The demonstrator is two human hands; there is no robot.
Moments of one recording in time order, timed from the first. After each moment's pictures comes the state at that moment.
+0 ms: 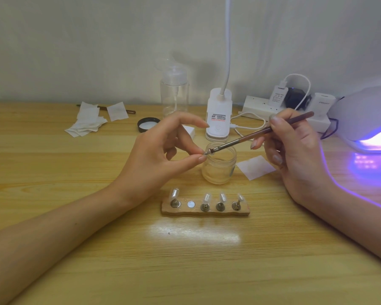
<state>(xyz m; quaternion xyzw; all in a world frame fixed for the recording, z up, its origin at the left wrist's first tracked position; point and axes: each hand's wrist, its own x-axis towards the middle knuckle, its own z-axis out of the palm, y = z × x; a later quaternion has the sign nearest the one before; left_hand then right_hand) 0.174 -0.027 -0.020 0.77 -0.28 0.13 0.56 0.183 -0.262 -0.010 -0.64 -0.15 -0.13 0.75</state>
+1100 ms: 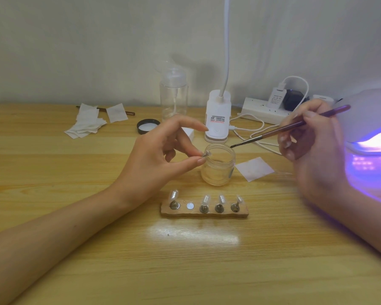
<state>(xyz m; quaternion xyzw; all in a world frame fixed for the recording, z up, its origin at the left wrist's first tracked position) 0.173 -0.026 -0.019 0.77 -0.27 0.13 0.56 0.182 -0.273 0.001 -0.59 -0.14 -0.20 0.77</state>
